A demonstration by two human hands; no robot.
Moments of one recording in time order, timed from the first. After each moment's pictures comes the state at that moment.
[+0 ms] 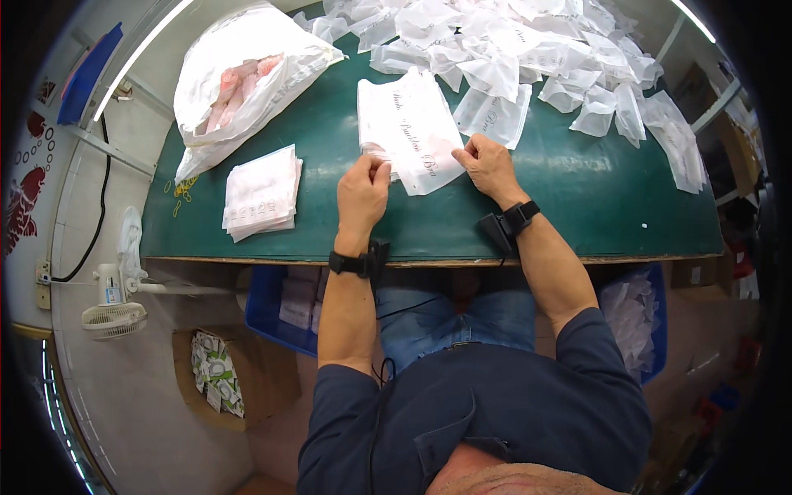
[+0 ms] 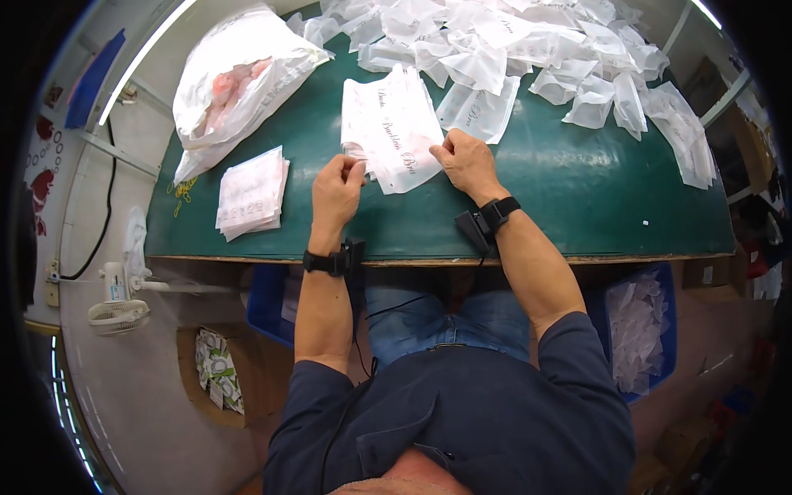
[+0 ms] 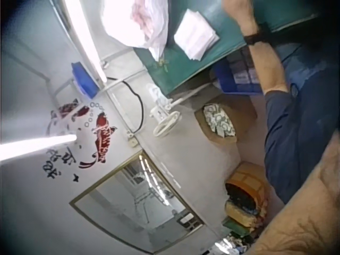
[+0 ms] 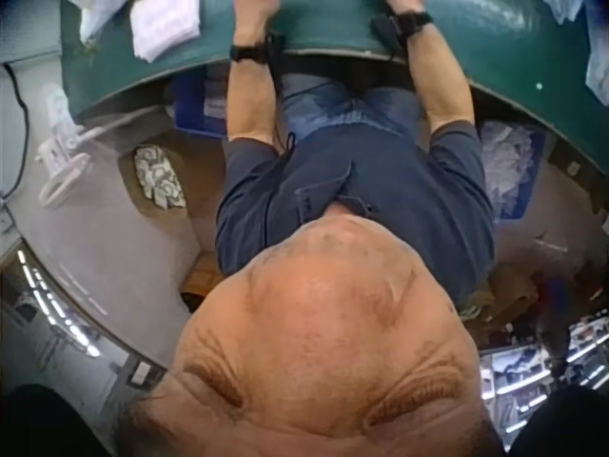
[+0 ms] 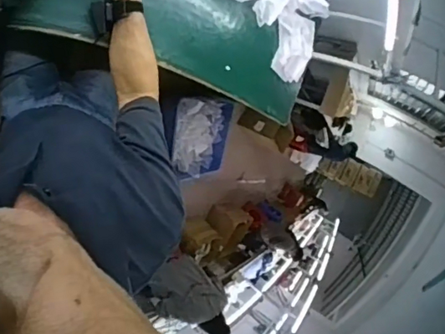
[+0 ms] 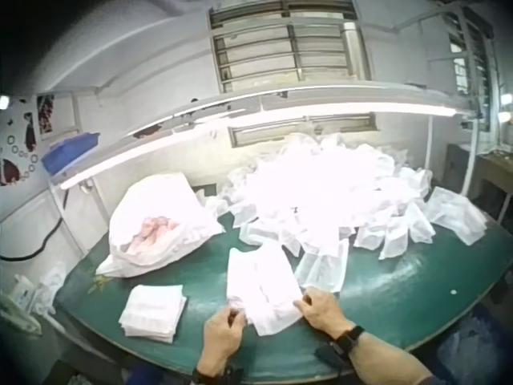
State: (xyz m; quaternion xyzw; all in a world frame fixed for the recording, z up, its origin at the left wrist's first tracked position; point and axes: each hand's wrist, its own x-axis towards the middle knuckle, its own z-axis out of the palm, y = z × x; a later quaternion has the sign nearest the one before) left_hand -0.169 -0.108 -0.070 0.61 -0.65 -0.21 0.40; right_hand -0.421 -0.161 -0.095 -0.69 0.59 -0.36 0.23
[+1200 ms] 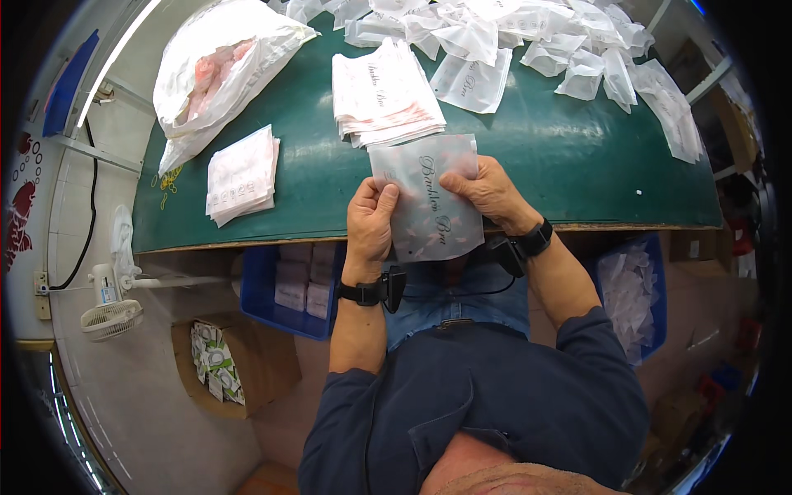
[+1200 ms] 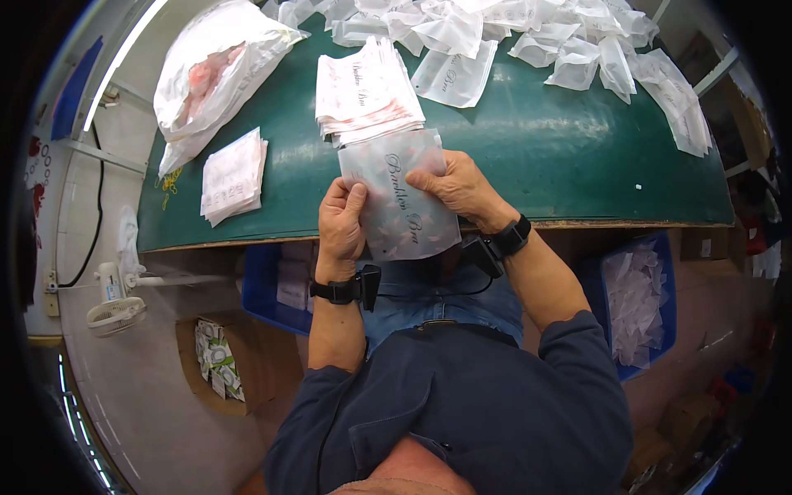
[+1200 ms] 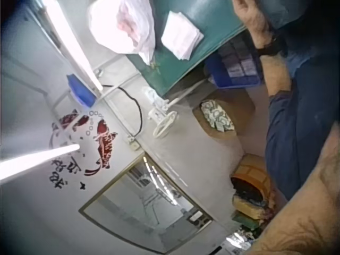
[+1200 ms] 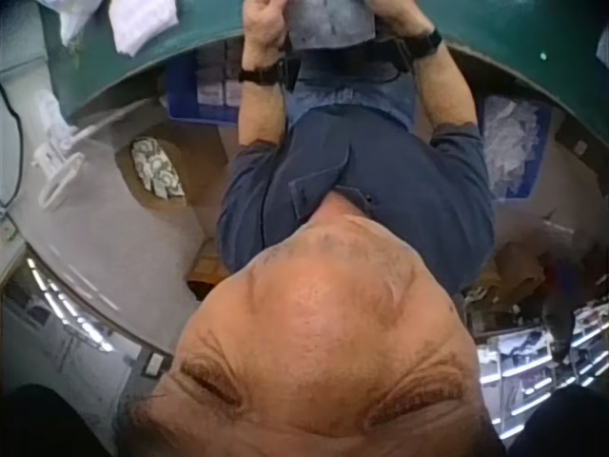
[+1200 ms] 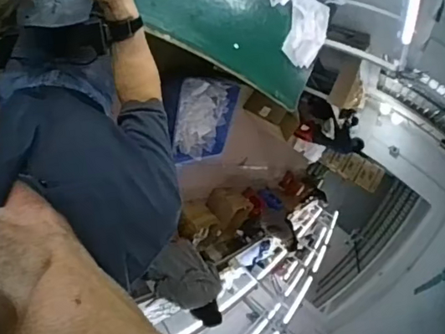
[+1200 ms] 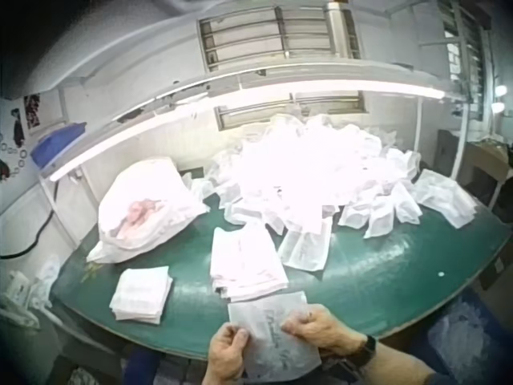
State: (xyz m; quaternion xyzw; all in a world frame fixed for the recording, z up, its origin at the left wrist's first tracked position) left_hand -0.228 -0.022 -0.106 0.34 -0.37 -0.61 0.62; right_hand -0.443 -0.062 -0.078 -0.53 0.36 -0.41 0.64
